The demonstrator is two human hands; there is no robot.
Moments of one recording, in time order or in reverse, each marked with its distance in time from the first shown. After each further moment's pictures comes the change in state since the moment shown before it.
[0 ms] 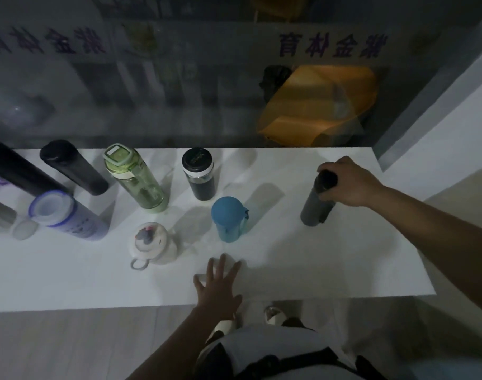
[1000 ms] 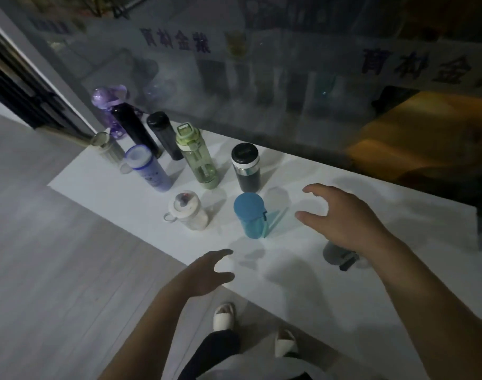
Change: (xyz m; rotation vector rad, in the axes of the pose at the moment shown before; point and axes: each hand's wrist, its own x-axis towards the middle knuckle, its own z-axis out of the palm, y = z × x) left_hand -0.077 0.048 -0.072 -0.596 0.115 -0.326; right_hand -0.036 -0.039 -0.019 0.185 -0.083 -0.474
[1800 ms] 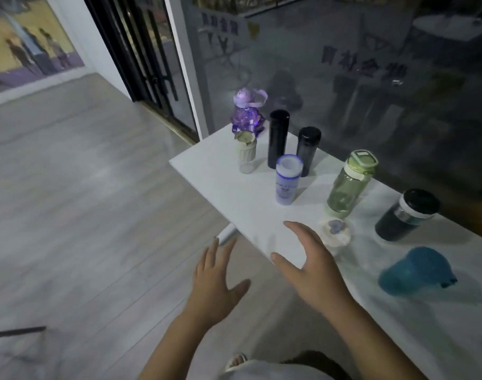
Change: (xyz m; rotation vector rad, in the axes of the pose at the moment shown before) left_hand -0.124 -0.230 -0.107 -0.200 0.654 -0.084; right_hand -0.003 -0.299 0.234 0.372 -0.053 -0.394
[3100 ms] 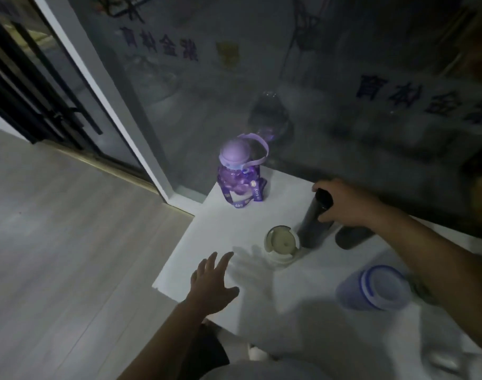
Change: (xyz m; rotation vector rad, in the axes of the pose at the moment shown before) left_hand 0.490 -0.126 -0.121 0.356 -0.504 0.113; right_hand 0.494 -0.007 0.000 -0.611 -0.123 0.406
